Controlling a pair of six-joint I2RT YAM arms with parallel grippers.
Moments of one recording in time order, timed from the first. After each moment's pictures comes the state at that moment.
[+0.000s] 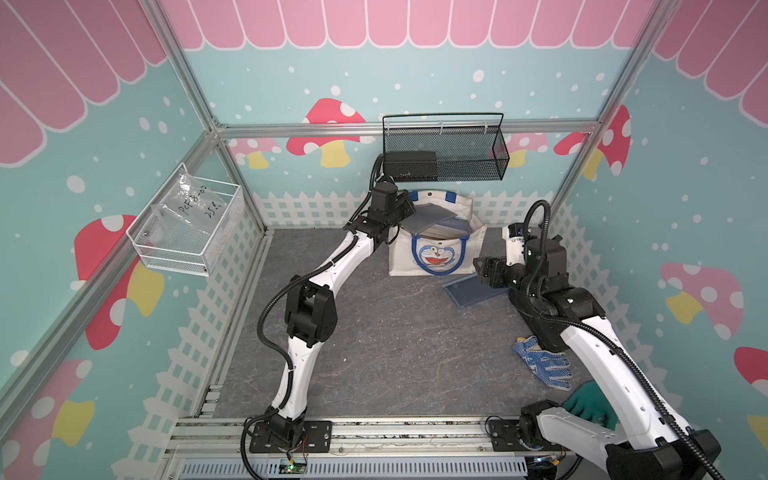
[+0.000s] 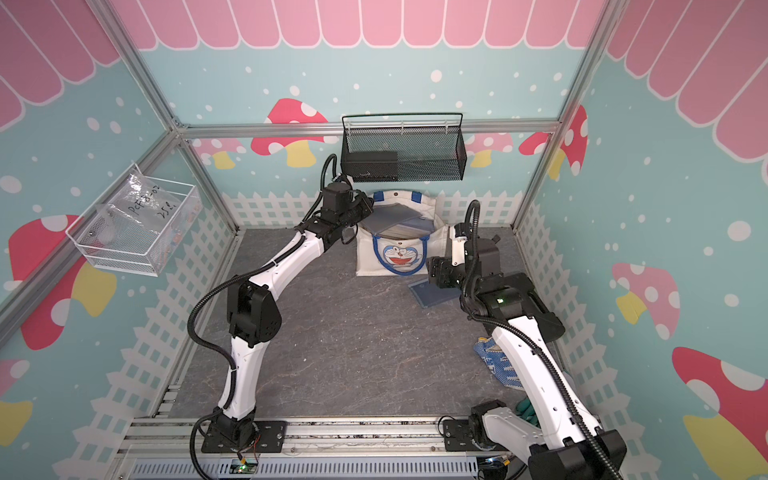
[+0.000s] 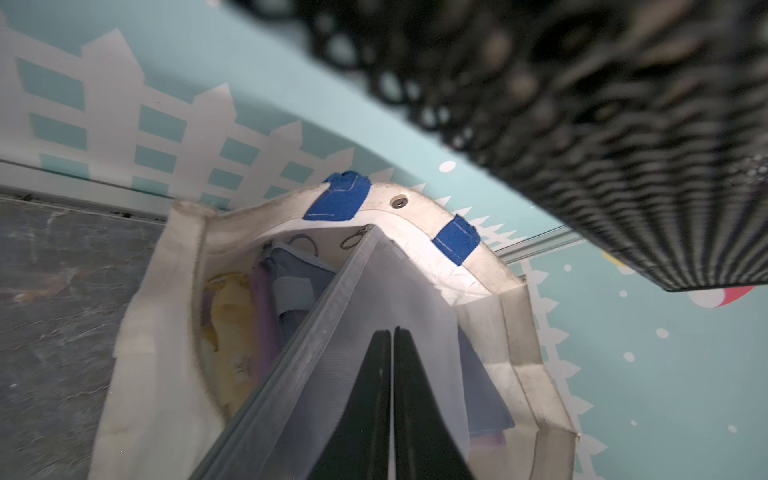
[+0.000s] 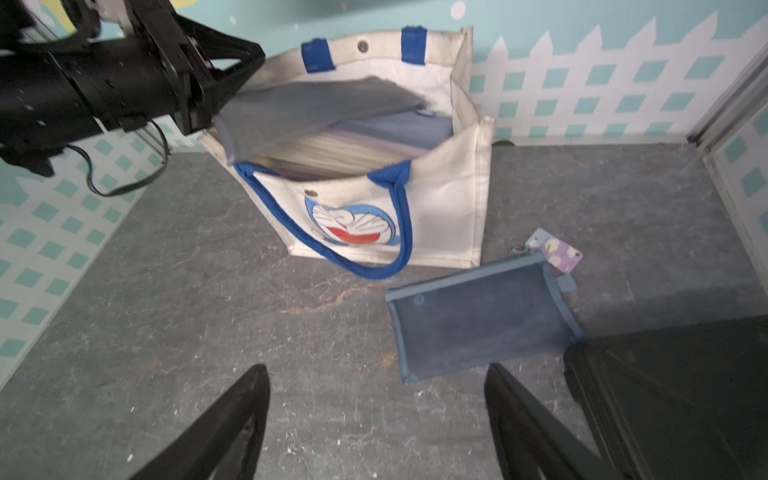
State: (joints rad) left arm -0.45 2.26 2.18 -0.25 0.05 -0.78; right arm 0.27 1.07 1.10 -0.58 -0.06 0.21
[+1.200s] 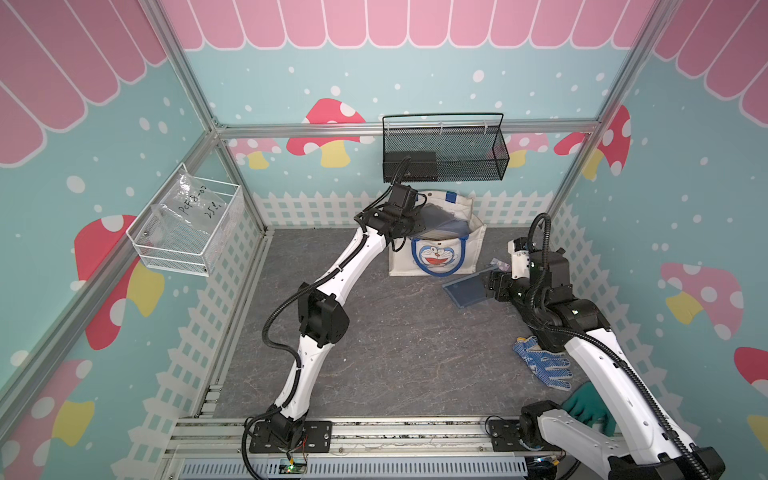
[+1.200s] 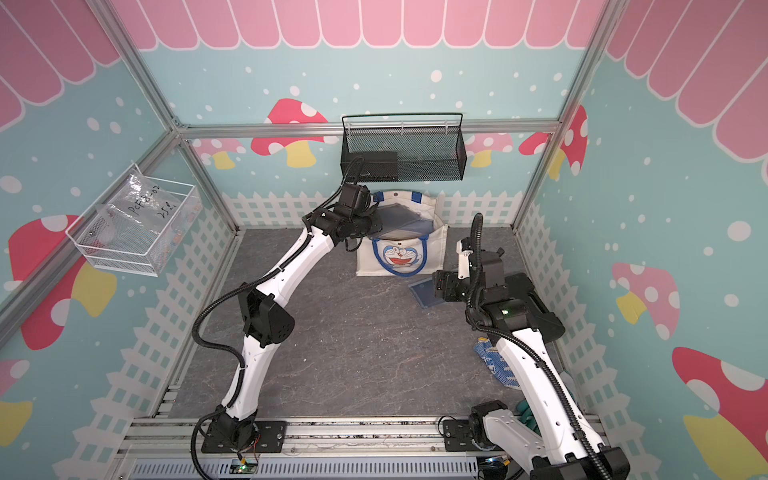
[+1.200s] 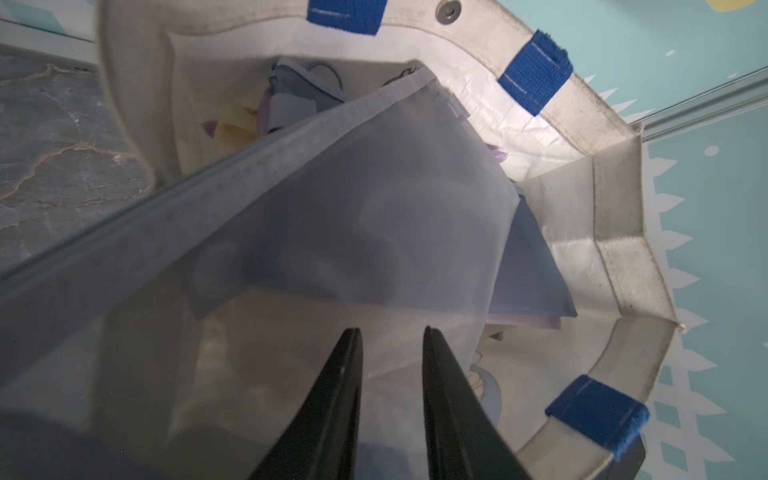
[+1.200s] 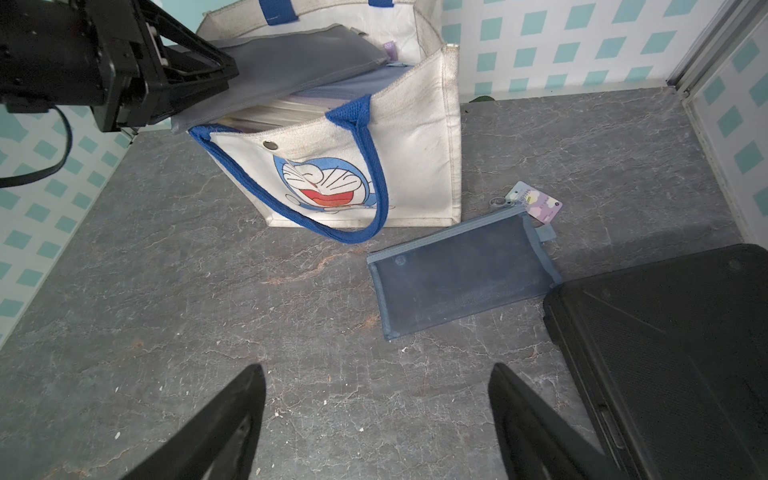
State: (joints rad) left arm -0.54 2.41 2.59 -0.83 -0.02 -0.68; right arm 0.23 1.02 1.05 -0.63 -0.05 0.22
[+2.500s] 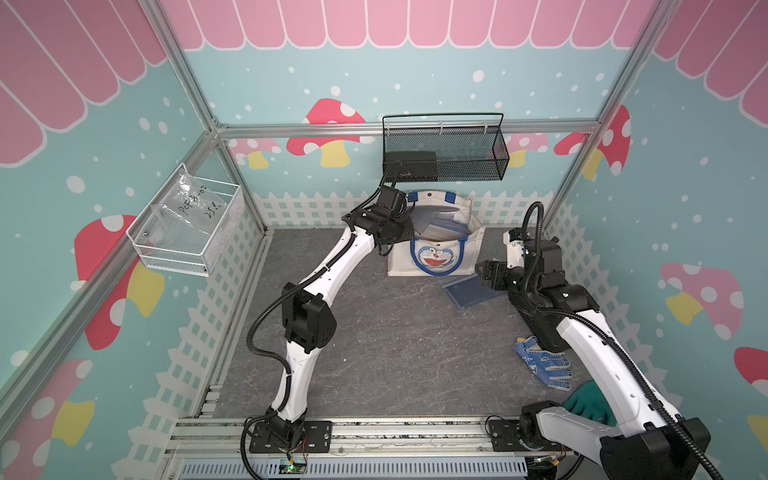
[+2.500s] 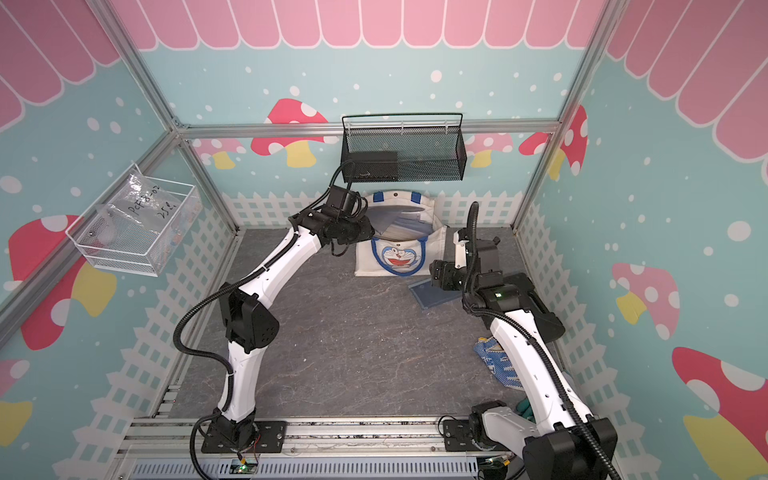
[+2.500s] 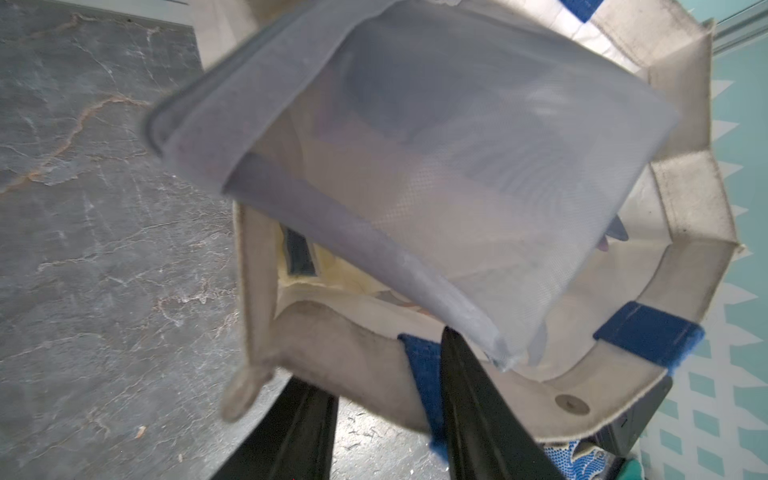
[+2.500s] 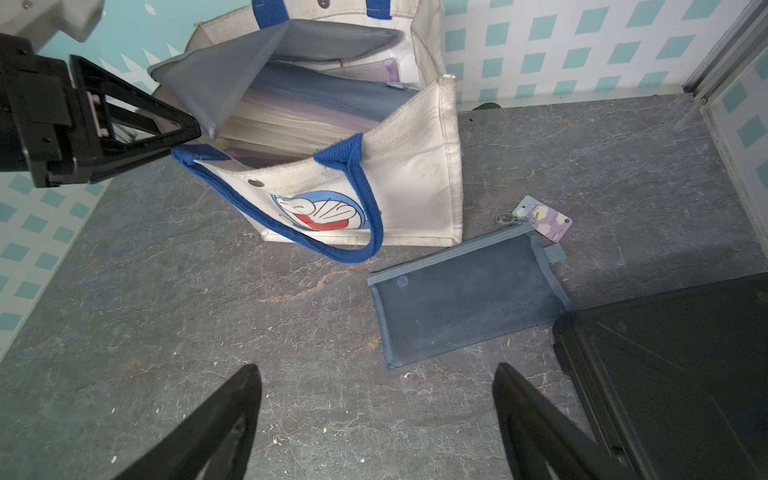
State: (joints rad) left arm -0.50 2.22 2.32 -0.87 0.07 -0.59; right arm 0.21 1.14 1.13 -0.58 -0.08 0.21
